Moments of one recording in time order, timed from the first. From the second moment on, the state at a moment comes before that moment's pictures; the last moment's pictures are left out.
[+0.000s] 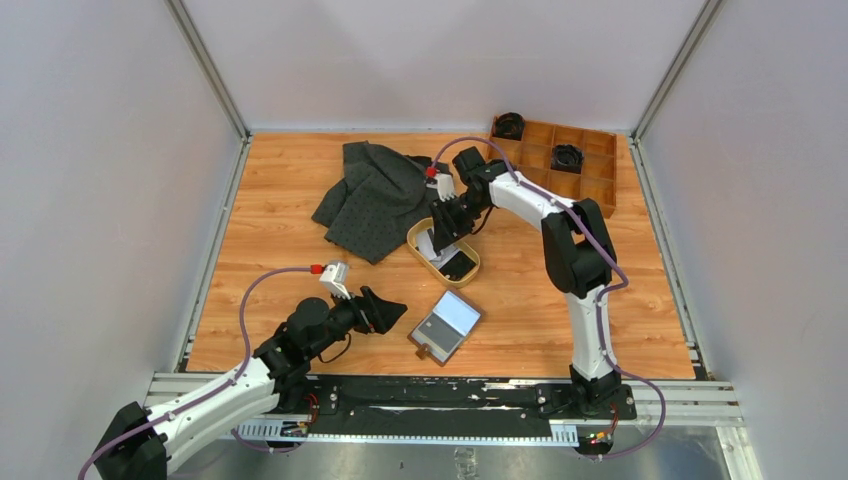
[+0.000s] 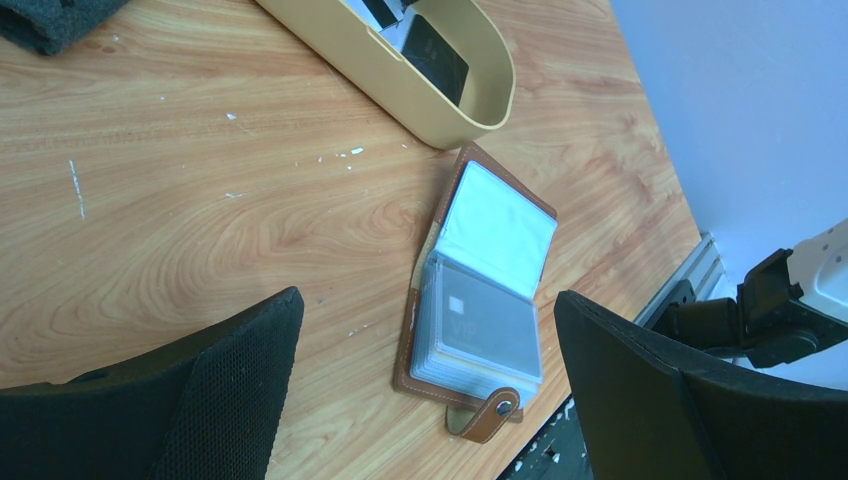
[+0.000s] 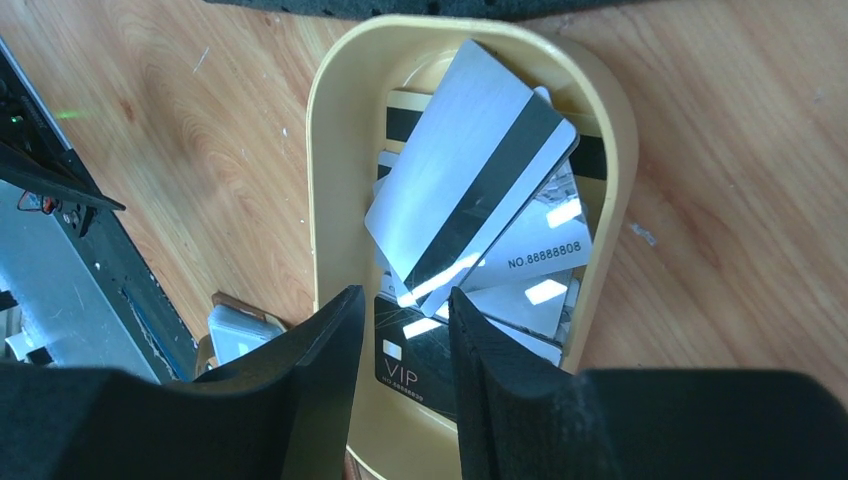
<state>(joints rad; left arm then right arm) -0.76 0.53 0.02 0.28 -0.03 -0.76 0.50 2.13 1.69 -0.76 -0.66 -0.11</state>
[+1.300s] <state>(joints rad) -0.76 0.53 0.02 0.28 -0.03 -0.77 0.52 2.12 1.64 -0.73 -0.63 -0.11</state>
